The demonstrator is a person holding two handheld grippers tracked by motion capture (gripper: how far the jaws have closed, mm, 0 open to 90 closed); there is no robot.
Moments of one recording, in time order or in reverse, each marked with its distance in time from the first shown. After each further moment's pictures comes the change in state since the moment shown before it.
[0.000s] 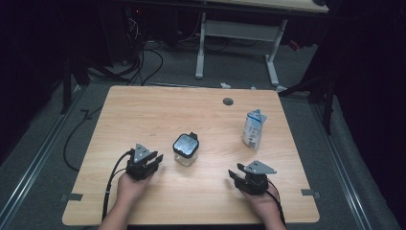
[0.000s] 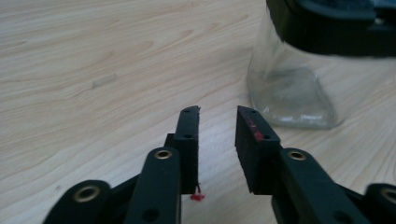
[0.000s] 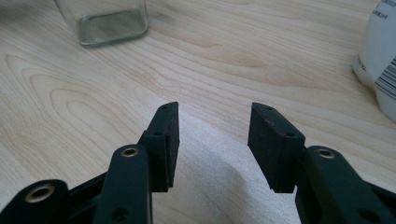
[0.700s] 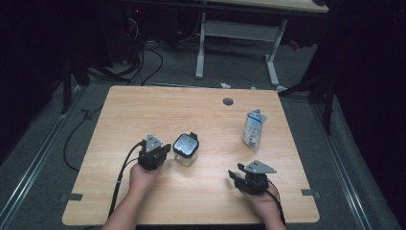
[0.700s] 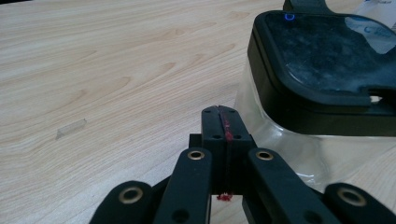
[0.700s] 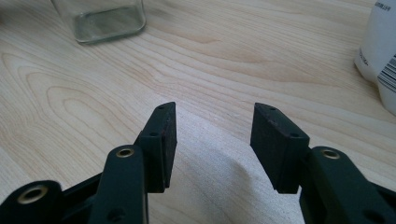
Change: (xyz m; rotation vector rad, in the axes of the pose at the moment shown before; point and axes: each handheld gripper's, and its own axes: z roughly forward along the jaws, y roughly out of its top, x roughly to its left) left arm -0.011 0.025 0.026 -0.030 -0.014 0.002; right arm -0.002 -0.002 0.002 0.012 0.000 0.011
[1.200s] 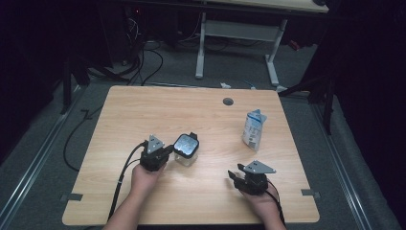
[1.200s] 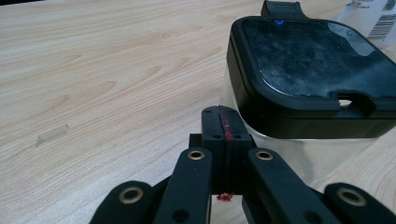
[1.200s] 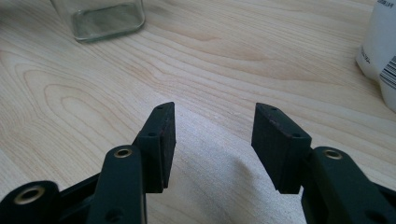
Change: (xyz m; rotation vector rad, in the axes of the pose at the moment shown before) left arm -0.007 0.001 0.000 -0.015 -0.034 0.005; right arm 0.001 -0.001 0.001 0.003 -0.002 -0.001
